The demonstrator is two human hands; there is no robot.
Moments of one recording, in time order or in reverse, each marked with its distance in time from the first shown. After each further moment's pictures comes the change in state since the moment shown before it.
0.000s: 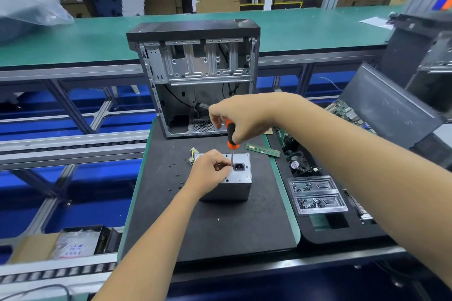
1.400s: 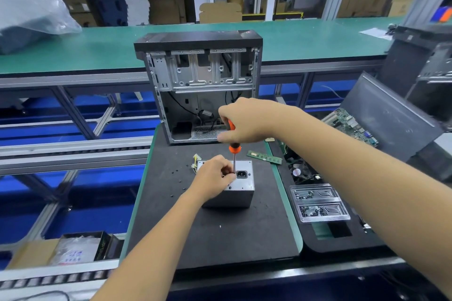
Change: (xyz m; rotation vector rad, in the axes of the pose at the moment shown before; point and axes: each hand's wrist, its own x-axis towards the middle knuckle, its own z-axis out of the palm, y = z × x) left_hand 0.011 -0.005 0.001 0.188 -0.091 0.008; right_hand 0.001 -0.004 0.004 -0.071 0.159 0.118
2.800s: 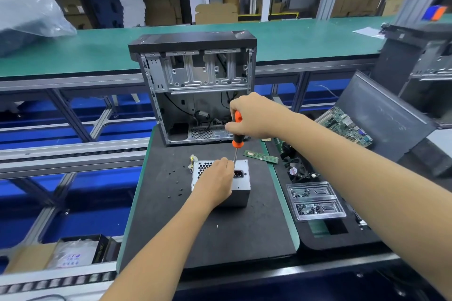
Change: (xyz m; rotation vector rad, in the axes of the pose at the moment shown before) left_hand -0.004 0.013 0.019 0.688 -0.003 0.216; right_hand -0.005 0.022 0.013 0.105 0.225 0.120
